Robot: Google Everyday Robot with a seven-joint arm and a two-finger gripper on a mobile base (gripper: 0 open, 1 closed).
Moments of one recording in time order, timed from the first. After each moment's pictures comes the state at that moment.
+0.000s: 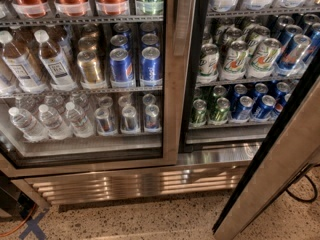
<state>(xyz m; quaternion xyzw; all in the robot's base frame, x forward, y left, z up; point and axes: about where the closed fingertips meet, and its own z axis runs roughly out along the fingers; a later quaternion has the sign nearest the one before) 0.292 -0.166 1.152 -0.42 0.74 0.08 0.51</state>
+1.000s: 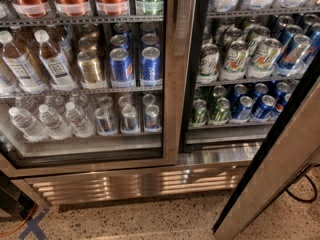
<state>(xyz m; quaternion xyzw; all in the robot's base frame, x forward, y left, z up) 0.292 -0.166 1.152 -0.42 0.74 0.08 0.51</state>
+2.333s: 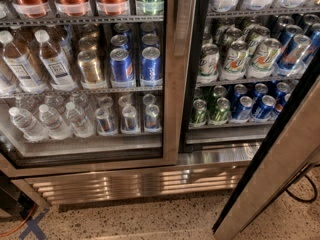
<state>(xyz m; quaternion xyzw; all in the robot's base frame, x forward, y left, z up) 0.292 -0.166 1.152 -0.42 0.74 0.08 0.51</state>
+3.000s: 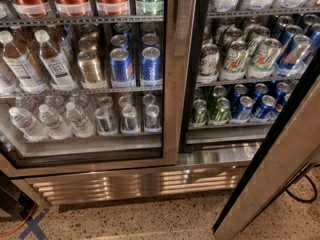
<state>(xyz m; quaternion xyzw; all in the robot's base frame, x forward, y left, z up) 0.292 -0.166 1.152 -0.42 0.74 0.08 0.51</state>
